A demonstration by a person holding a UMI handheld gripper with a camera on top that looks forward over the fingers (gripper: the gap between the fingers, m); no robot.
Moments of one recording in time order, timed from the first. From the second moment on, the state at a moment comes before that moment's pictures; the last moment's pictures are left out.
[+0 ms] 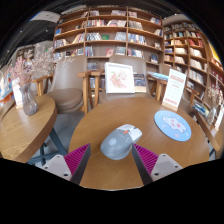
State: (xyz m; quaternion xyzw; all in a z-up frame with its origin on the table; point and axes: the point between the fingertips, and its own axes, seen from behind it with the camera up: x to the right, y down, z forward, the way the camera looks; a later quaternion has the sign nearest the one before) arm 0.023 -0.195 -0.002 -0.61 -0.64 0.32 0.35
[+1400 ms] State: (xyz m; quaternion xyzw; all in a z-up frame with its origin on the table) arm -0.096 -0.078 0.100 -0.60 -0.61 0.36 0.37
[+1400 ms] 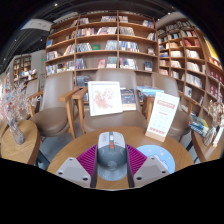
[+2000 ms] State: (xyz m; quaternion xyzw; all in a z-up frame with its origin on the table) arm -0.107 0.084 -0.008 -0.67 -0.59 0.30 0.34
